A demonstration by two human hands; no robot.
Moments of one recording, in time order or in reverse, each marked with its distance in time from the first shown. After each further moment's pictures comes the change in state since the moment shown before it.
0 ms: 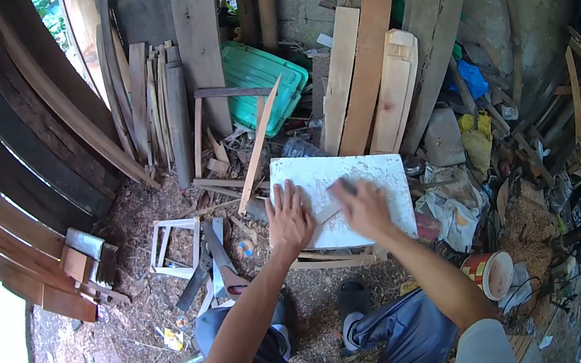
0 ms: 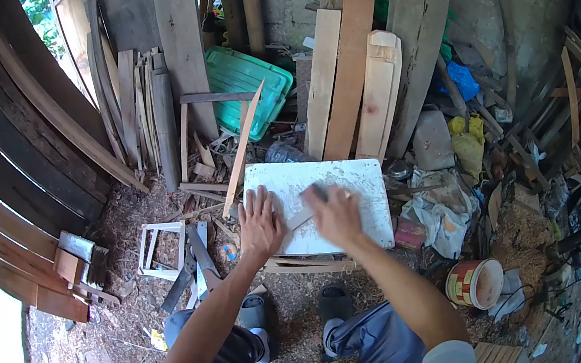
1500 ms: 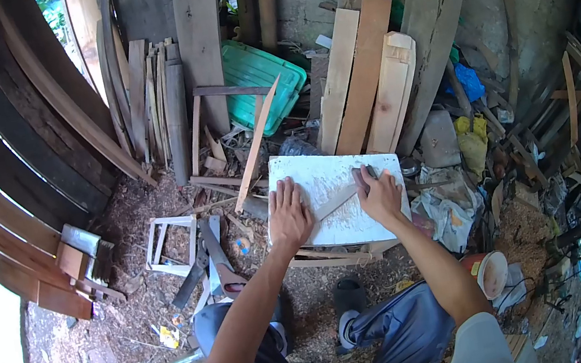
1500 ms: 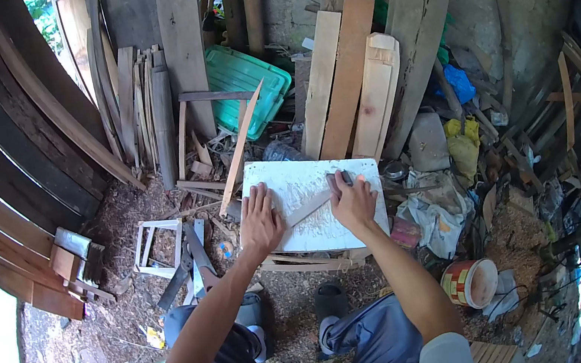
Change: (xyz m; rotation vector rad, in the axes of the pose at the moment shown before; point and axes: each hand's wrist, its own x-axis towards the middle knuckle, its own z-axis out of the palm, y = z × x) left_hand 0.001 0.004 -0.006 -0.028 -0.037 0.023; right_hand 0.007 0.017 -0.007 0.042 -0.040 0.295
